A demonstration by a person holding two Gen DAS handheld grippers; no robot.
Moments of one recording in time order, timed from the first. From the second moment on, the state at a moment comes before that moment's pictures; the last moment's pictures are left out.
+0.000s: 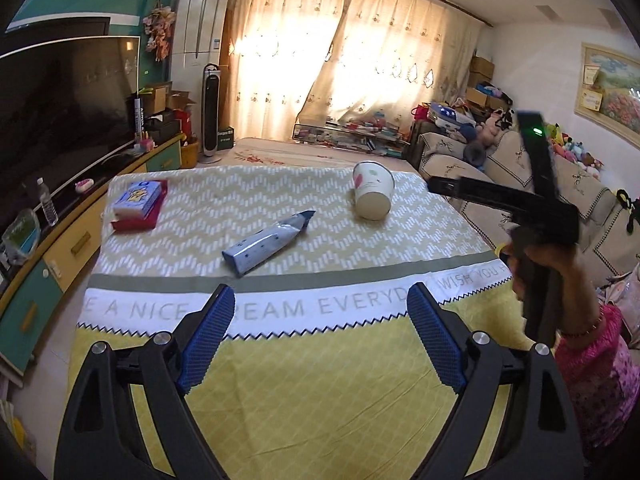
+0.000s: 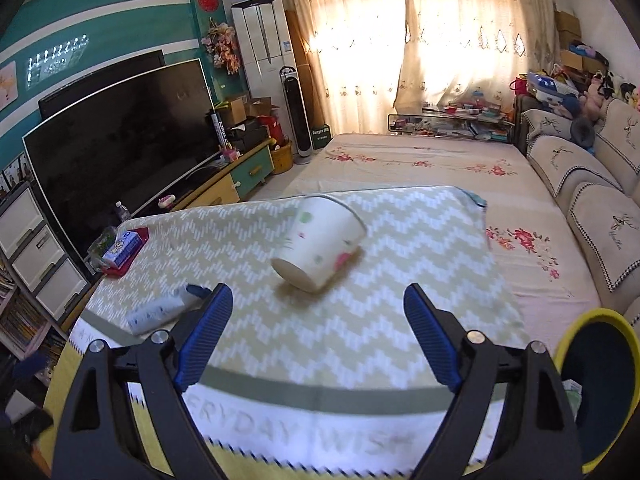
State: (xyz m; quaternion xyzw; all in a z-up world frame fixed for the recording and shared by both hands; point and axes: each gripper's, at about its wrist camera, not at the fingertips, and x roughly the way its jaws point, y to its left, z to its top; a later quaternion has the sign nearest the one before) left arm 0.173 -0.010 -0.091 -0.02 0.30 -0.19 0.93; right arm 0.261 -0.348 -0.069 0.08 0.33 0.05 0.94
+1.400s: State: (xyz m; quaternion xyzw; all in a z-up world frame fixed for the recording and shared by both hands) left arm 0.150 -0.014 -0.092 -0.02 0.30 -0.21 0.93; right arm 0.261 -0.348 -0.091 0.11 0.36 0.00 0.93
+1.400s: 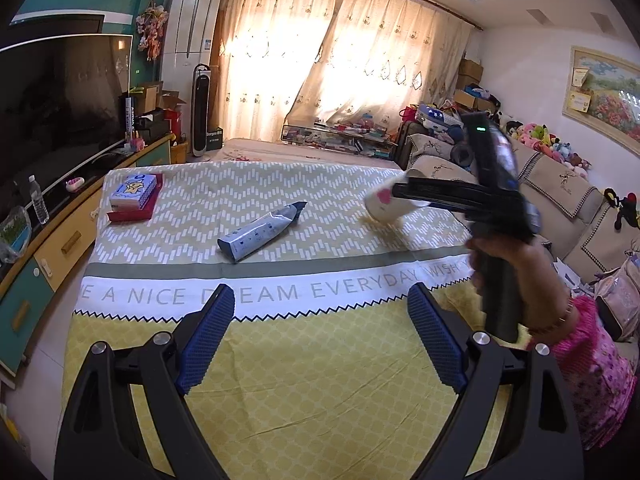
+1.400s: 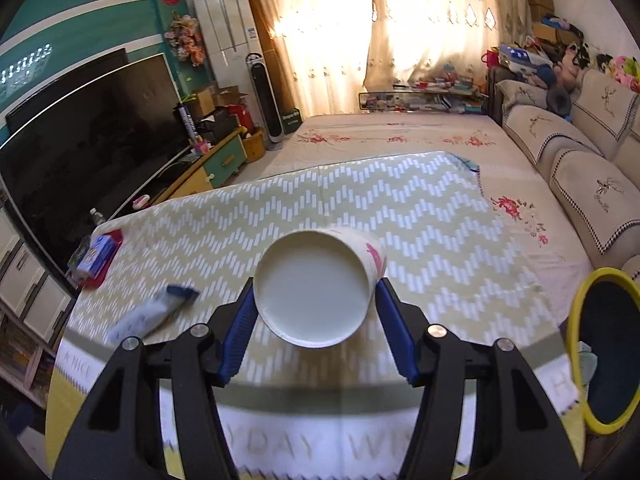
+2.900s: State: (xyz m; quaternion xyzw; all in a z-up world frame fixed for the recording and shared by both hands) left arm 0.286 -0.051 -0.129 0.06 0.37 -0.23 0.90; right arm 0.129 -0.522 -0.102 0.17 0.27 -0.12 0.94
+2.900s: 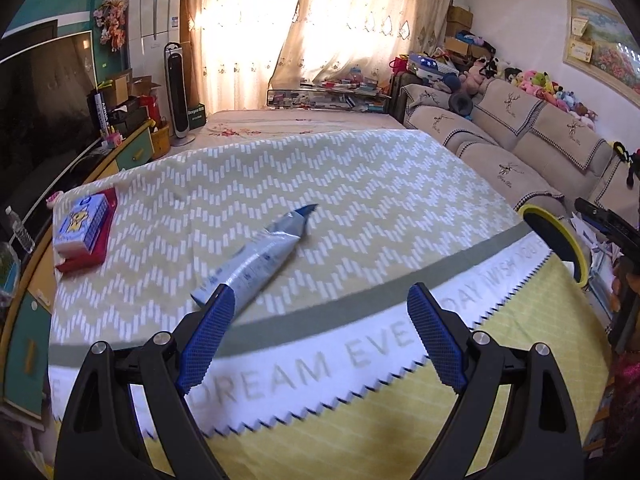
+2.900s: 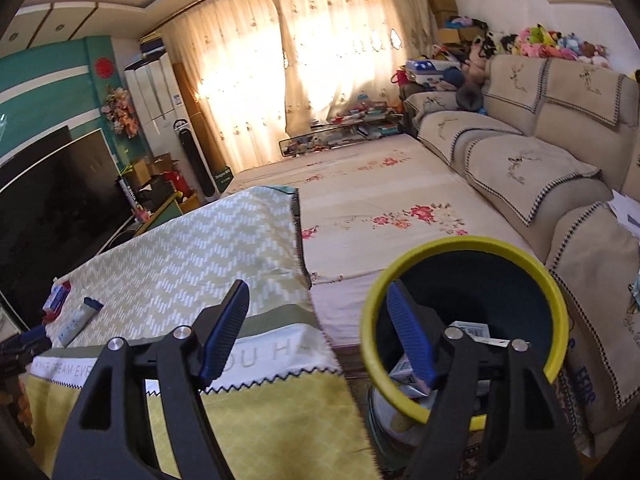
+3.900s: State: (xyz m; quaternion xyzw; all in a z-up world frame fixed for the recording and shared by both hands) left arm 0.307 -0.104 -0.136 0.08 0.39 -0.24 0.89; right arm 0.093 -0.529 -0.087 0.16 0.26 -0.11 0.95
